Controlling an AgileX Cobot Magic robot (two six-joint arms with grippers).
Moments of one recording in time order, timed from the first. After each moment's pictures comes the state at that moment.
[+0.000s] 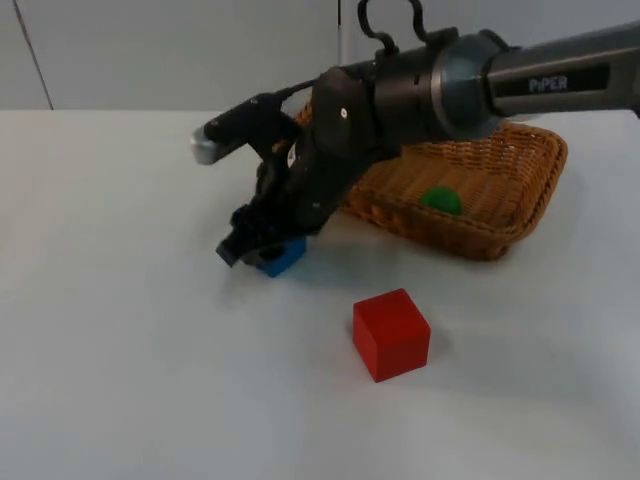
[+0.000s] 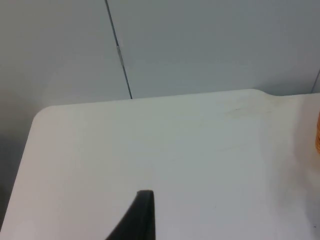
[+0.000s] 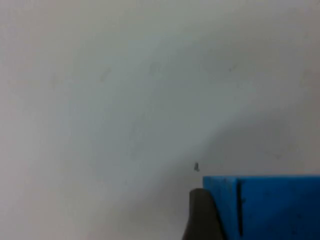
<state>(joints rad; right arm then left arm) 0.67 2.55 -2.05 0.08 0.56 -0.26 0.00 1.00 -0.99 -0.02 0.59 0.07</state>
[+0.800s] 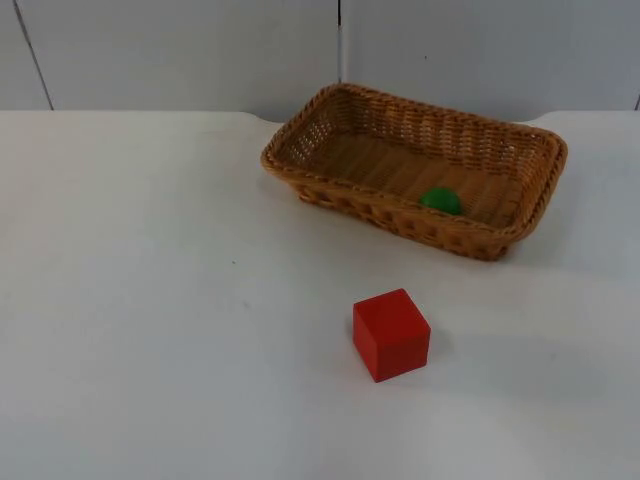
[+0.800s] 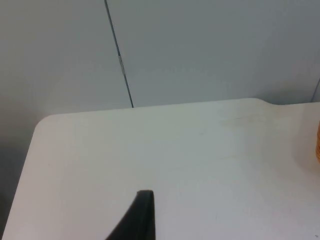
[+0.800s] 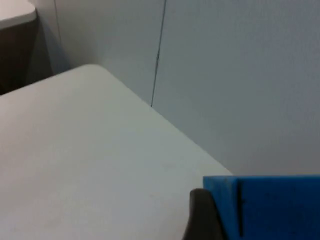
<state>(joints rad) 0.68 2.01 -1.95 -0.01 0.48 -0.17 0.00 1.00 -0.99 -0.02 0.56 0.07</state>
